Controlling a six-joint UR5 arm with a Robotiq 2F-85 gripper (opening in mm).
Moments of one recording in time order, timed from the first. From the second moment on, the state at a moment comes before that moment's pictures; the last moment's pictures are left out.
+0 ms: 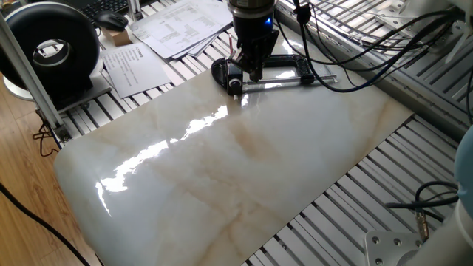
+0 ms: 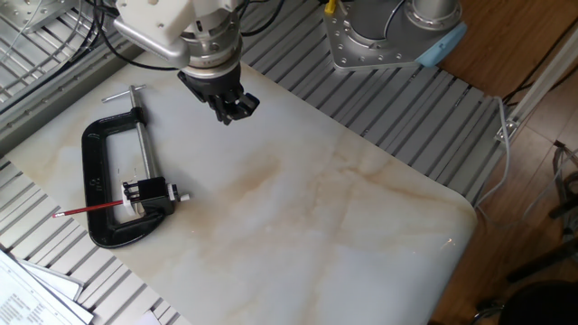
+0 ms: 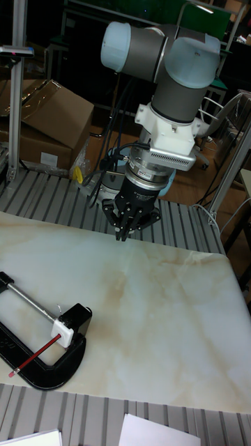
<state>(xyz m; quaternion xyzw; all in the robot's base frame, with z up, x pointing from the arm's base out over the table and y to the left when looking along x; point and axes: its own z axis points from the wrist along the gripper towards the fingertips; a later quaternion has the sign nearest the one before) 0.517 0.005 0.185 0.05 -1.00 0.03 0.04</state>
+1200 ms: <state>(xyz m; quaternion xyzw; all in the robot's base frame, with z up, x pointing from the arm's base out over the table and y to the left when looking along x) 0.551 0.032 0.175 0.05 -1.00 -0.04 0.01</state>
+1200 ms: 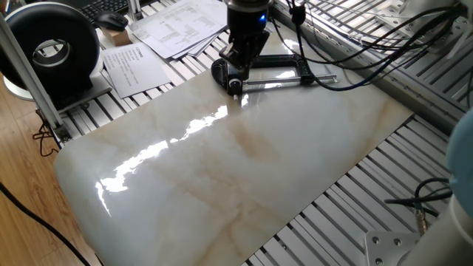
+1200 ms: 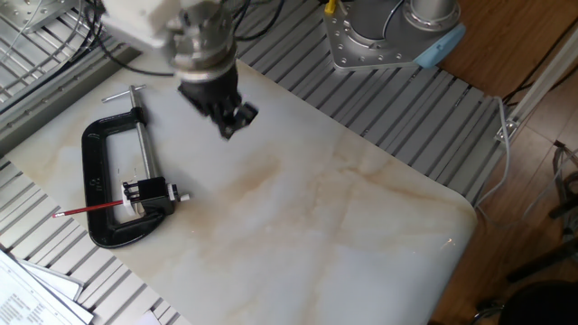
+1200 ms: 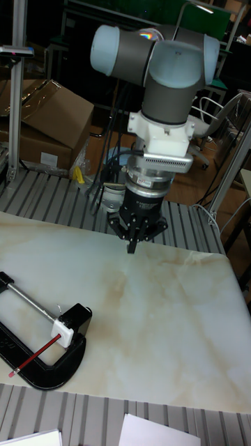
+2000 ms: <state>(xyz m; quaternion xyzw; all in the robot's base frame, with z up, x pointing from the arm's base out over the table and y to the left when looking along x) 0.593 0.034 0.115 0.01 -1.00 -0.02 0.01</state>
